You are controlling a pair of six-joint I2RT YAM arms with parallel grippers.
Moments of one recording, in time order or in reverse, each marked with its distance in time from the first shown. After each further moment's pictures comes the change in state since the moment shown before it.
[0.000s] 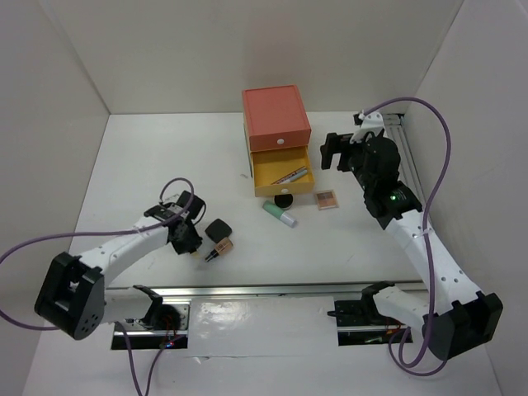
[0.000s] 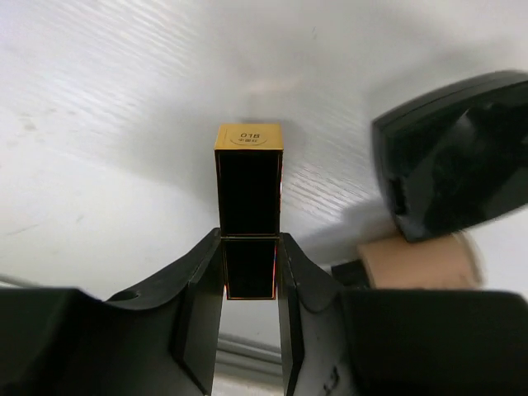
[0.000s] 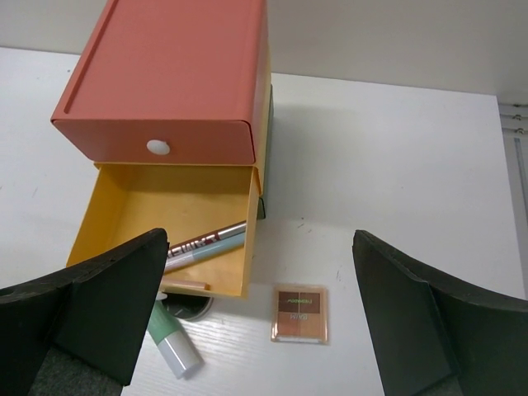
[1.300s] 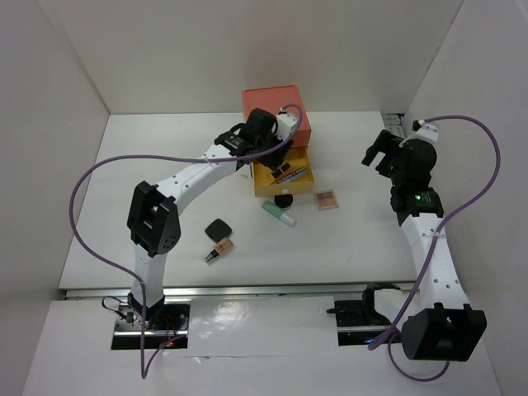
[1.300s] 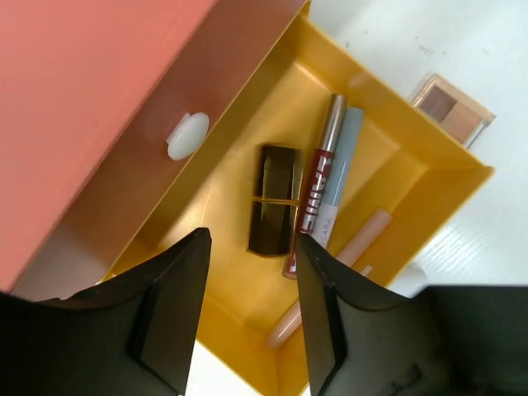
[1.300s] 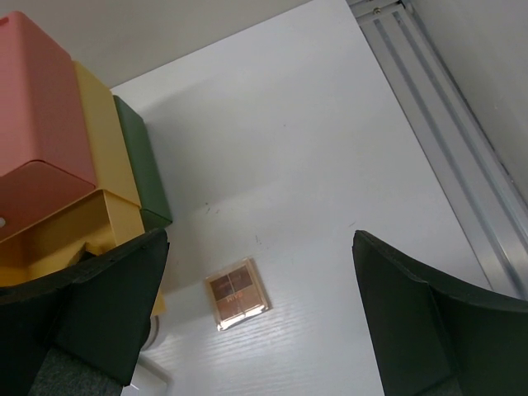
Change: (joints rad) left arm -0.183 0.721 1.176 0.201 0.269 1.047; right arm -0.387 -0.034 -0.047 -0.121 -0.006 0.233
